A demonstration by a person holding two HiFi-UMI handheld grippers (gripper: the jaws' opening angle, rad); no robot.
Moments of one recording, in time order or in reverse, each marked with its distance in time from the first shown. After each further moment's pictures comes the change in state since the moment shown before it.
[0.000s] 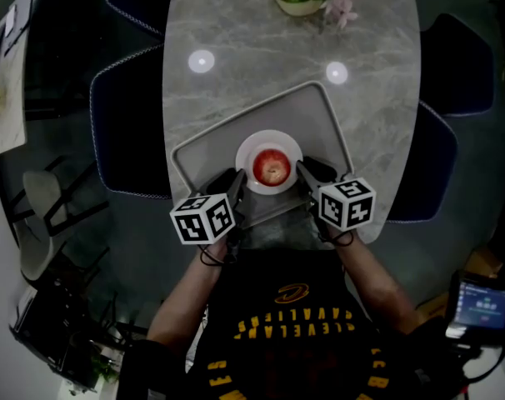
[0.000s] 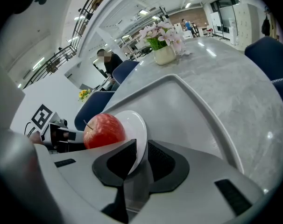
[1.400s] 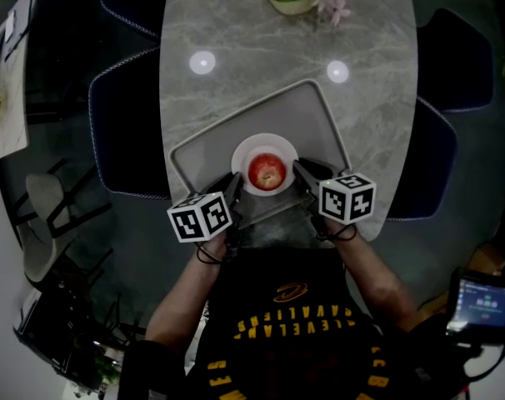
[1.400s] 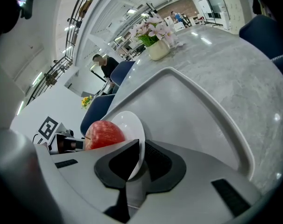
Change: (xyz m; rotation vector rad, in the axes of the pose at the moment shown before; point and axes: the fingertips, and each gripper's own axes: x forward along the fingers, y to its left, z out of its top) left arm 0.000 0.004 -0.013 -0.075 0.052 0.011; right arm 0.002 0.005 -0.007 0.130 0.021 0.079
